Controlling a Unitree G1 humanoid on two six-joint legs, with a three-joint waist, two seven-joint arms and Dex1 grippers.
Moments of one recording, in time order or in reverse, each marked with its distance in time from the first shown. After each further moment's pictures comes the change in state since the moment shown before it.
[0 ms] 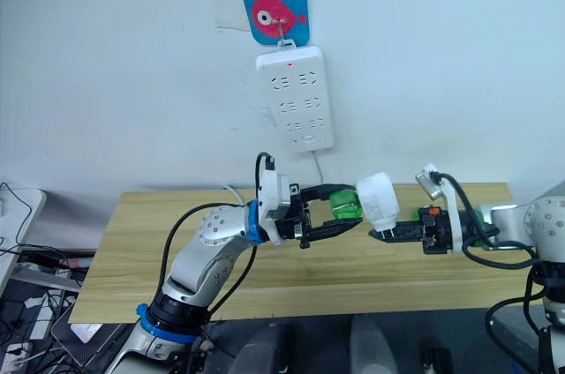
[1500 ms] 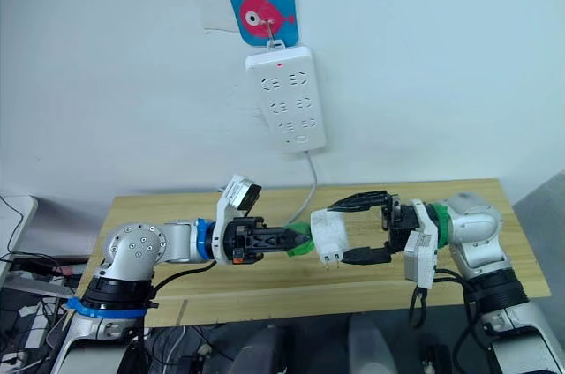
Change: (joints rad) left arm -0.046 0.204 0.295 0.071 -0.784 1.191 0.023; right arm -0.014 0.275 0.301 0.205 -0.830 -2.439 0.538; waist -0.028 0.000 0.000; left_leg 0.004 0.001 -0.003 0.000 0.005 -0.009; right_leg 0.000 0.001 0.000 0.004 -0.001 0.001
